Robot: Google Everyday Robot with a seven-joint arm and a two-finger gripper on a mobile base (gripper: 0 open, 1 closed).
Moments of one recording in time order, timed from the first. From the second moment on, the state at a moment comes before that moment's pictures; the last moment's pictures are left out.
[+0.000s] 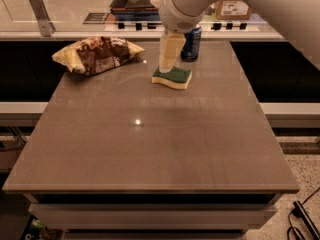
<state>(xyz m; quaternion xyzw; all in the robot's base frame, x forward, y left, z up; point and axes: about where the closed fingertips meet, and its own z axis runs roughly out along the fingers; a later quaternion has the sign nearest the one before) 0.650 -0.004 0.975 -0.73 0.58 -0.10 0.34</state>
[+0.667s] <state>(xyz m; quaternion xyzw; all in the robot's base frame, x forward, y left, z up) 0.668 0.008 0.972 -0.74 0.57 -0.11 0.35</state>
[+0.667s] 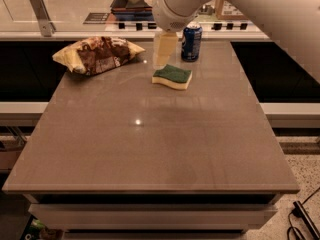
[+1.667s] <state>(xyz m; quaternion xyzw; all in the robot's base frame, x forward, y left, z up) 0.735 0.071 0.936 -0.76 0.52 -0.09 0.37</state>
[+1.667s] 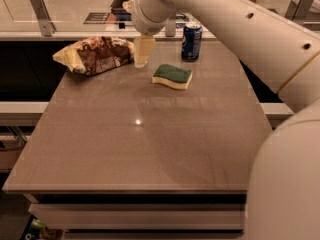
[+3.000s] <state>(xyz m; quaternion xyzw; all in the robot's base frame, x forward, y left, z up) 0.770 0.156 0.908 -0.78 0.48 -0.06 0.39</state>
